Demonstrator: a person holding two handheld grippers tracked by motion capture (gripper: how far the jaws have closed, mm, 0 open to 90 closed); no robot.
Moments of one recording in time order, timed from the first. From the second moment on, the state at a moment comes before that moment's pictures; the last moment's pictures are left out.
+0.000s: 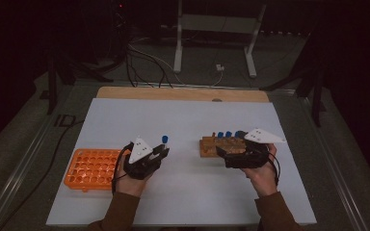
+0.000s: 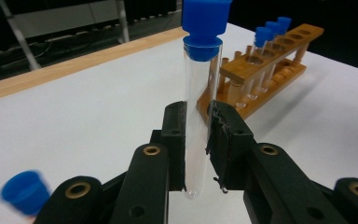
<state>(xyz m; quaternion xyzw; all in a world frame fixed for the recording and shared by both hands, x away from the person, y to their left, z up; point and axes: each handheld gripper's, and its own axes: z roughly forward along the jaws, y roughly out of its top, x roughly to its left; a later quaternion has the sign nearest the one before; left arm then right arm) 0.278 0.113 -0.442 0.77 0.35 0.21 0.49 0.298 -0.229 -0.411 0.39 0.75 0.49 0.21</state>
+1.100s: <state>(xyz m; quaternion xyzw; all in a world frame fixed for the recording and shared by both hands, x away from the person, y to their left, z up) 0.279 0.172 -0.467 0.75 0.41 0.23 0.46 0.296 -0.260 -0.418 0.43 0.73 0.49 0.21</state>
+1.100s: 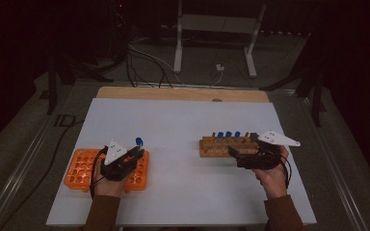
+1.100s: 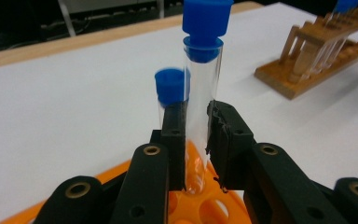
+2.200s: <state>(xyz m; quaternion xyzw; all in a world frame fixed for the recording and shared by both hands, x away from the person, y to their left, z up) 0.281 0.159 -0.483 0.80 0.42 0.22 0.37 0.294 -0.260 -0.429 0.43 0.73 0.49 0.20</state>
